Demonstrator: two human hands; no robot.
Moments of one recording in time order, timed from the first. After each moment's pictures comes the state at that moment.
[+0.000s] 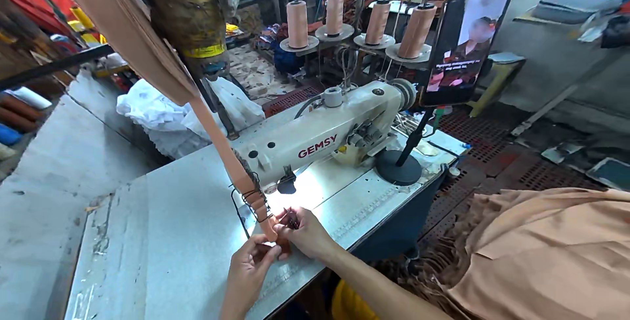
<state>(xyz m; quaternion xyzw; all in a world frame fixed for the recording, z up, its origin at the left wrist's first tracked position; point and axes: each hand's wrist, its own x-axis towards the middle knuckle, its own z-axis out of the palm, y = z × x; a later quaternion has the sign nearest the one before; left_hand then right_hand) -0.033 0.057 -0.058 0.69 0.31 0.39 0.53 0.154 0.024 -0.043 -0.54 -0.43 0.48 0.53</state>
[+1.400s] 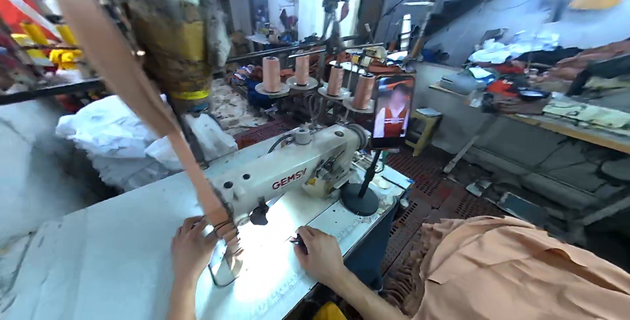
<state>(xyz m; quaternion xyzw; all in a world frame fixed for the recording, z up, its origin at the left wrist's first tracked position) -0.008 0.184 -0.043 0.81 0.49 0.28 0.16 0.230 -0.012 -0.069 -0.78 -0.57 -0.02 0.25</state>
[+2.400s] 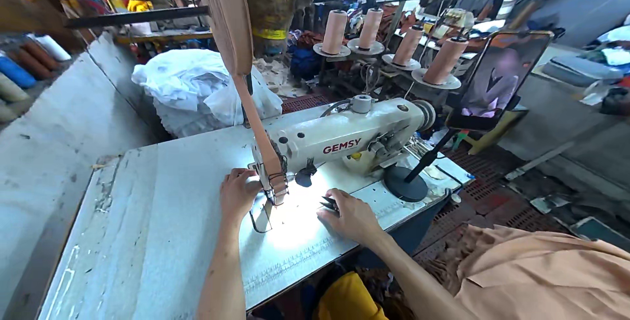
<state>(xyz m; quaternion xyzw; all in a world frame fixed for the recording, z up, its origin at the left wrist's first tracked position) -0.015 0.188 -0.045 0.80 0.51 0.27 0.19 0.234 0.004 -0.027 -0.77 -0.60 0.17 0.13</state>
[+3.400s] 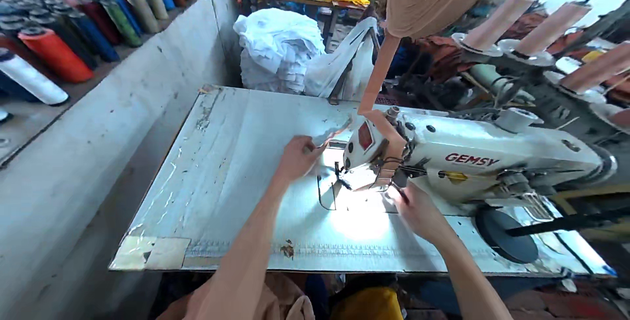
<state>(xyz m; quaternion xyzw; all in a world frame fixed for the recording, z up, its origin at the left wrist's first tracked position) -0.065 0.187 -0.031 0.70 0.48 0.37 0.38 0.231 0.056 -0.033 -0.69 -0.67 0.14 0.25</state>
